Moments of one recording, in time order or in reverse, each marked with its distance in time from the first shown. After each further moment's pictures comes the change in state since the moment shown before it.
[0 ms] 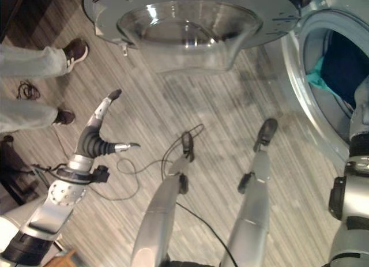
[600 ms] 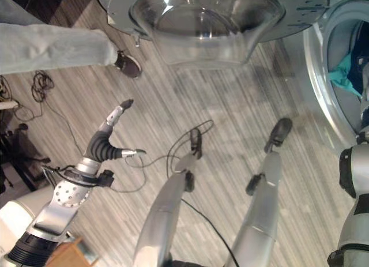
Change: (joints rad) left arm -0.042 -0.073 0.022 0.017 -0.027 0.007 -0.088; right arm 0.023 0.065 0.041 -0.007 0.001 -0.009 0.348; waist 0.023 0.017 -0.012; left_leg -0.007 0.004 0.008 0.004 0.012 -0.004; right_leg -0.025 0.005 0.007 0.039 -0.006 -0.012
